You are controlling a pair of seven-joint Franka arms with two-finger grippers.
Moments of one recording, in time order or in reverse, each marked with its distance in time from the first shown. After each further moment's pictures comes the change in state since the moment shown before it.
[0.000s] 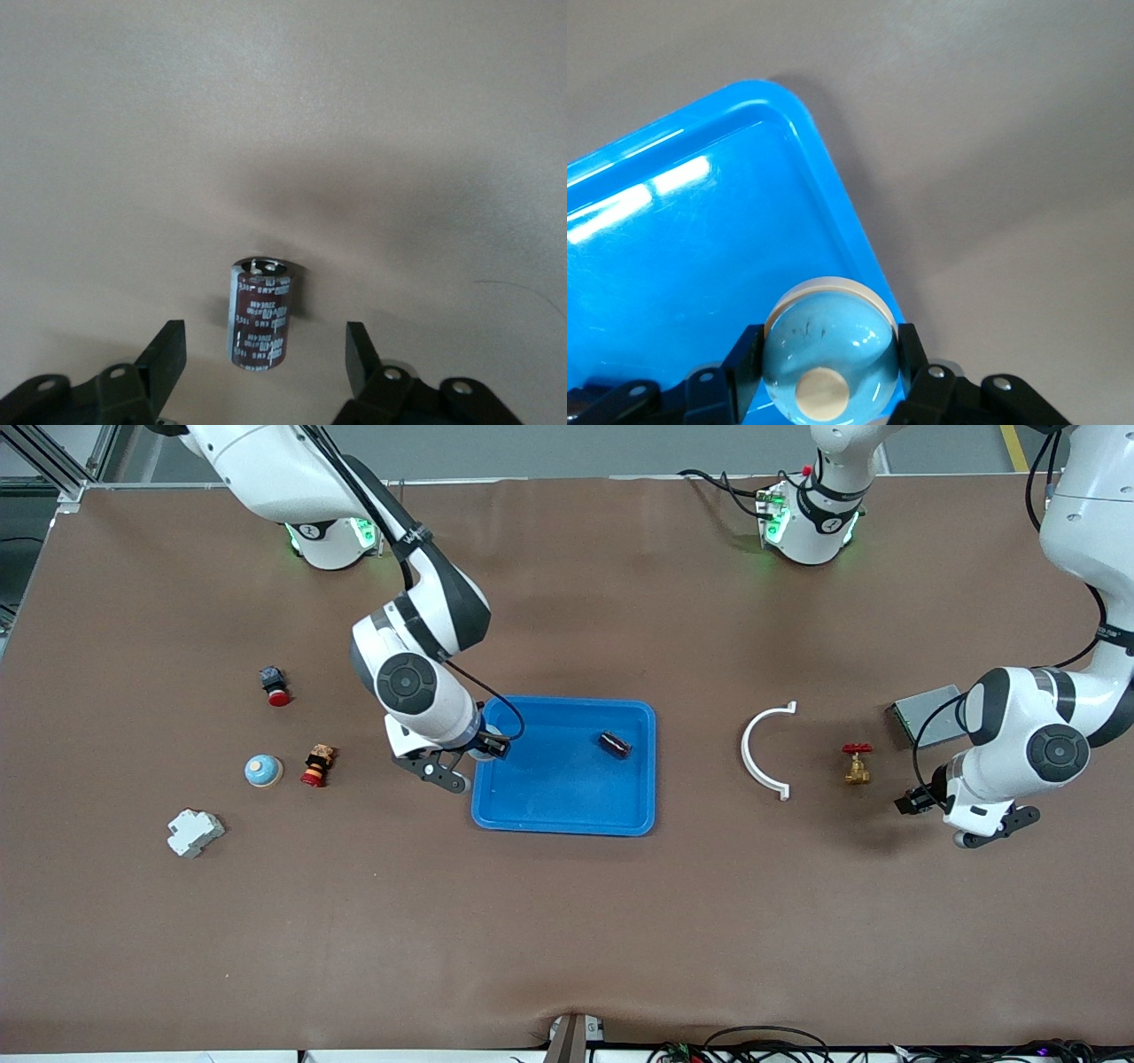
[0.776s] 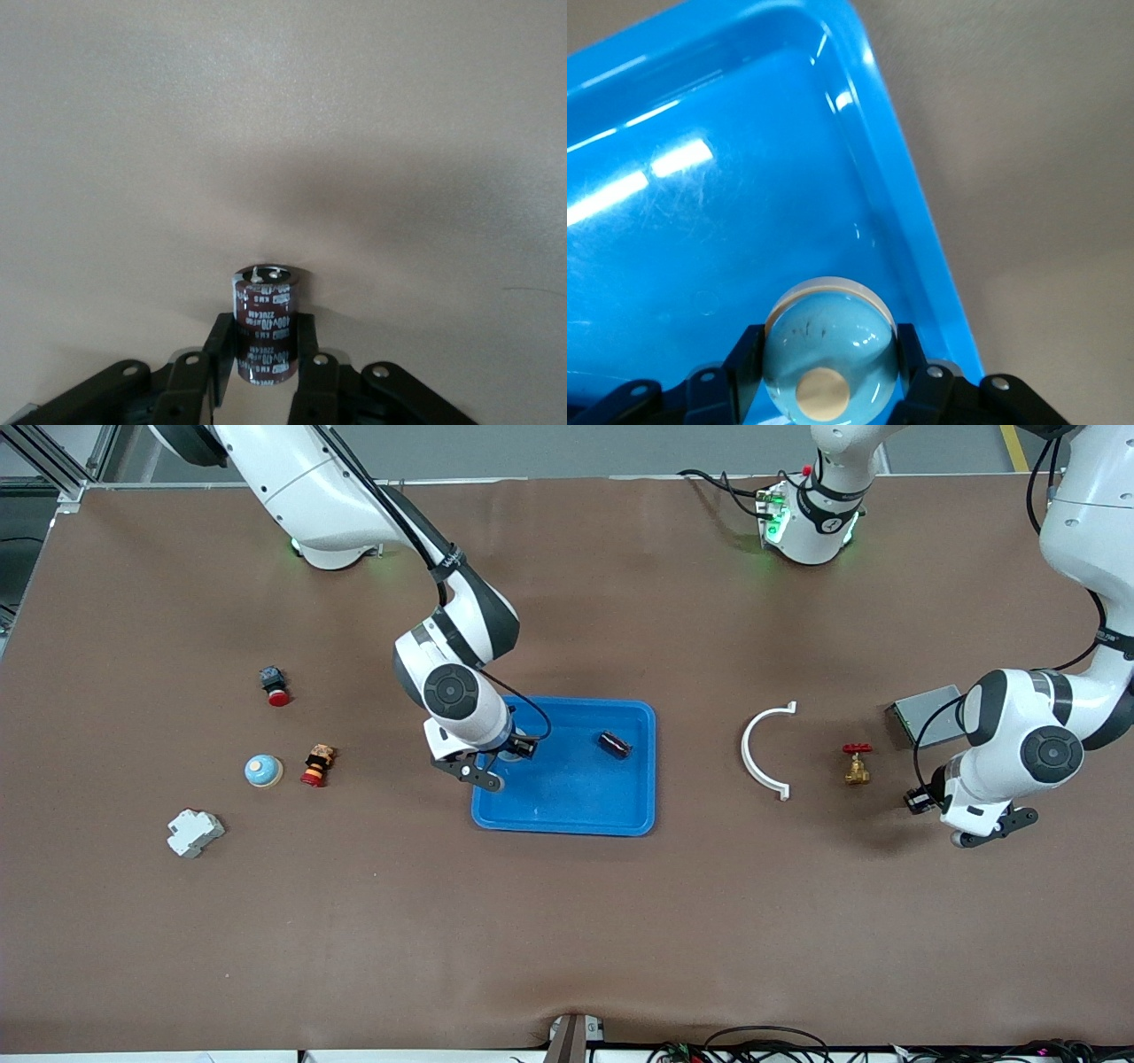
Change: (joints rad) left arm 0.008 0.012 0.000 0.000 0.043 0.006 0.000; right arm 0.062 0.104 0.000 0.005 0.000 0.106 0.005
